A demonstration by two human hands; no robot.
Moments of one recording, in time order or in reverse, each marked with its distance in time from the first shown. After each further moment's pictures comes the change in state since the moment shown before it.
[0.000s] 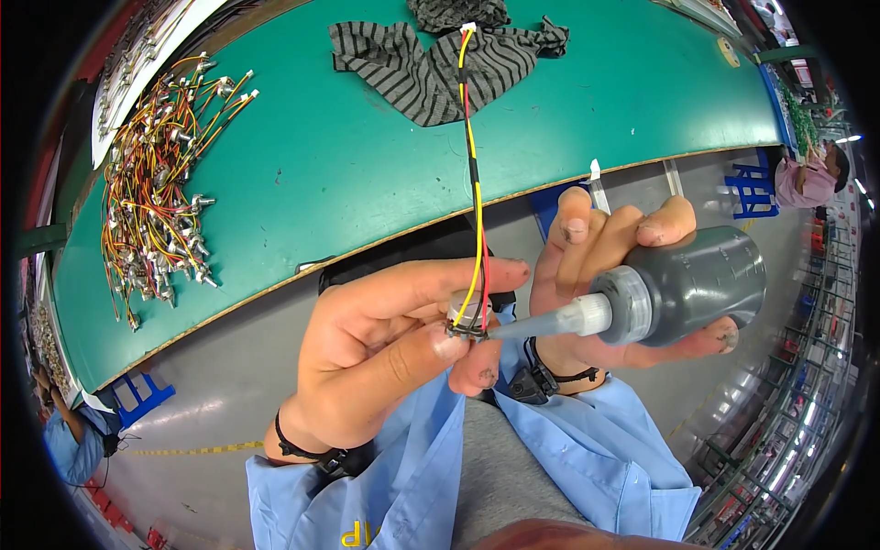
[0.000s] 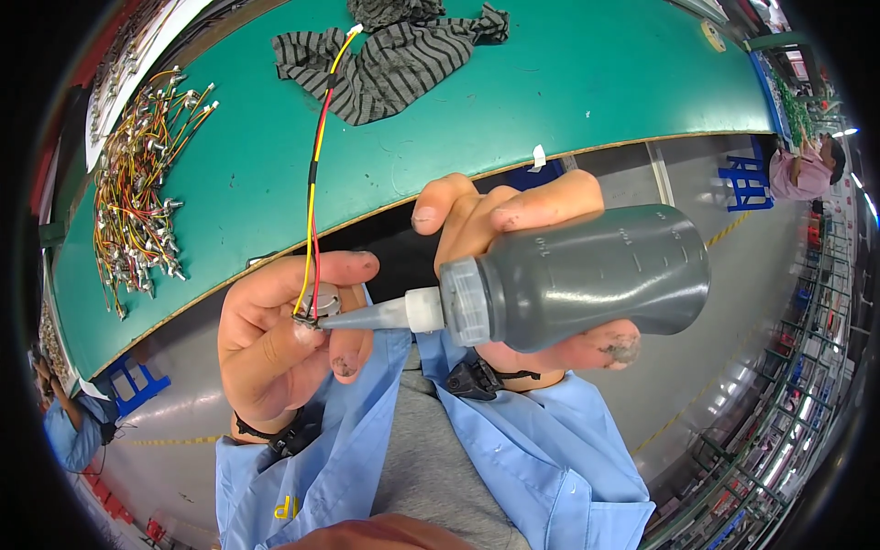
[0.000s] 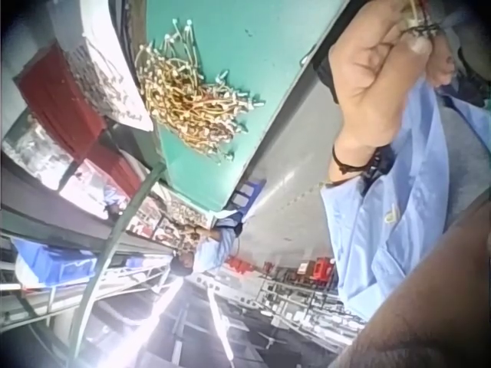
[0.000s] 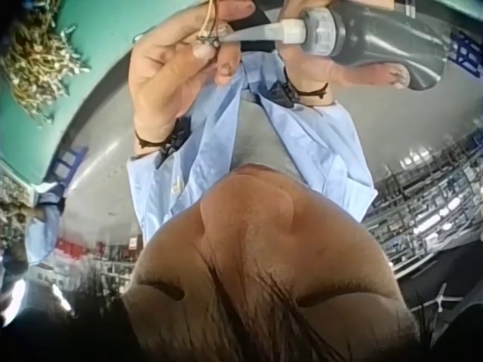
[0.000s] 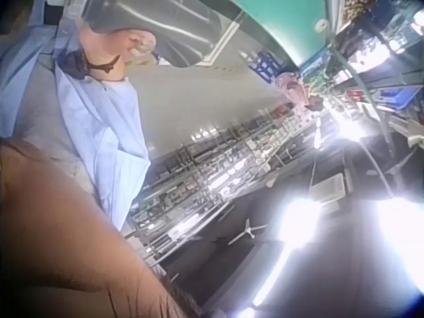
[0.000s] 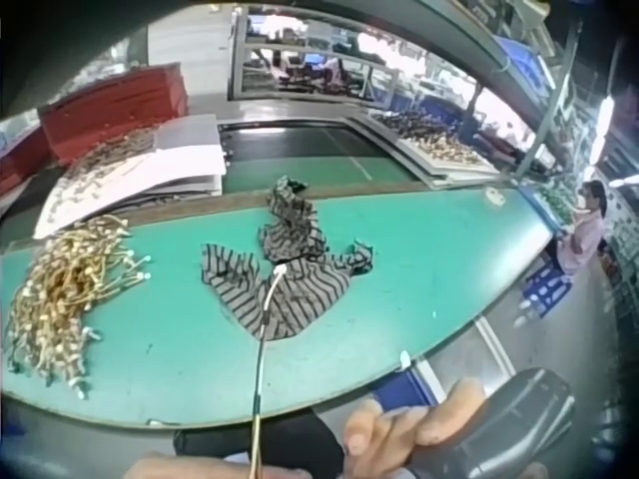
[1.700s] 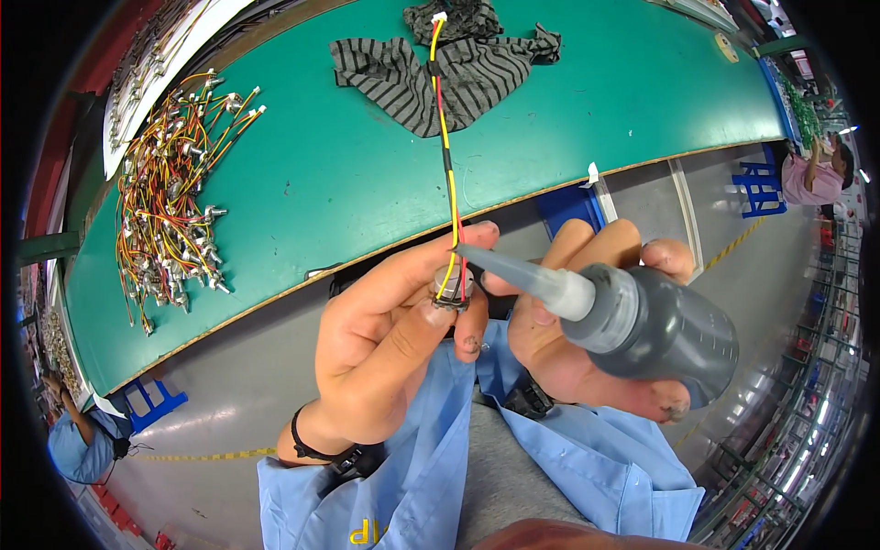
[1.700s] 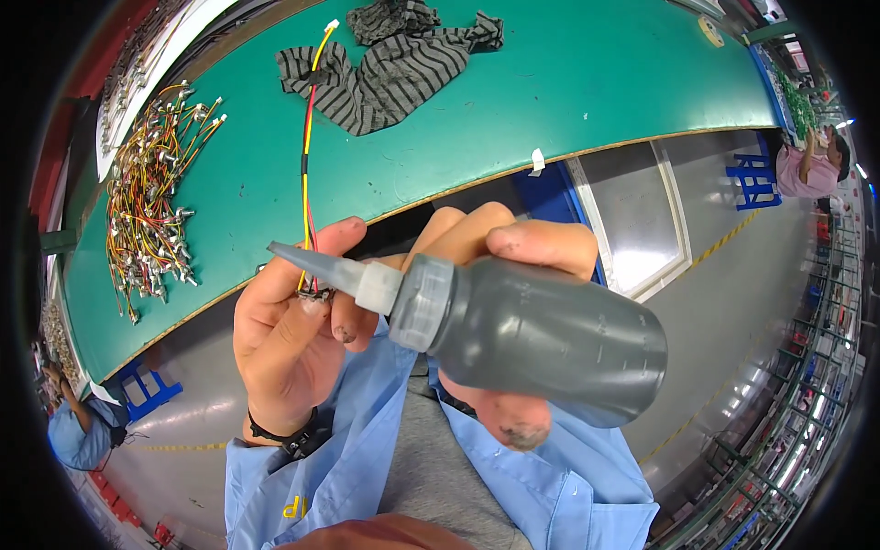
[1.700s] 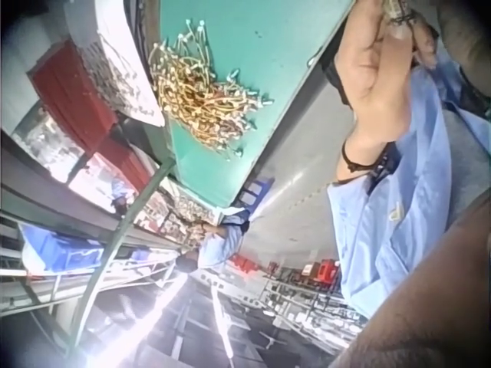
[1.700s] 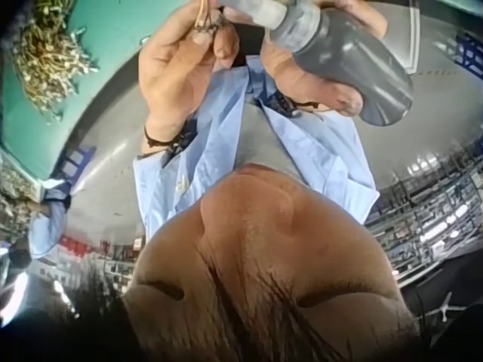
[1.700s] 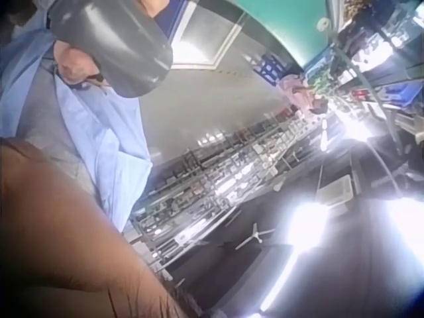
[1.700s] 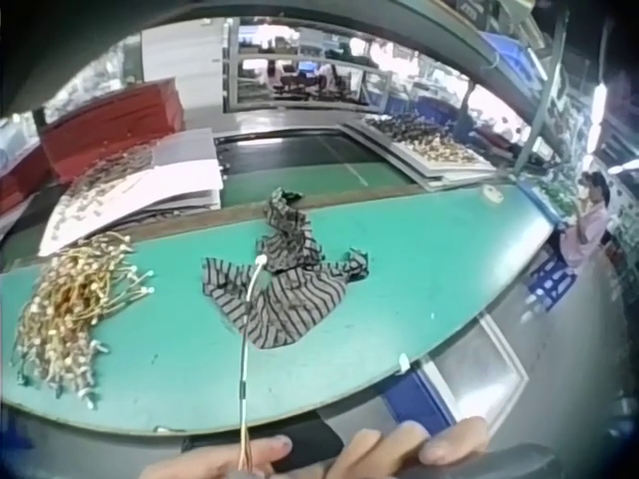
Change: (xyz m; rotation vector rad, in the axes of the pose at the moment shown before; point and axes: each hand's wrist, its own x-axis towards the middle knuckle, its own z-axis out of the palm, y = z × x) left_hand -0.001 -0.016 -0.009 -0.055 -0.062 0.119; right_hand -0.014 -0.002 0.032 -0.003 0.075 -0.055
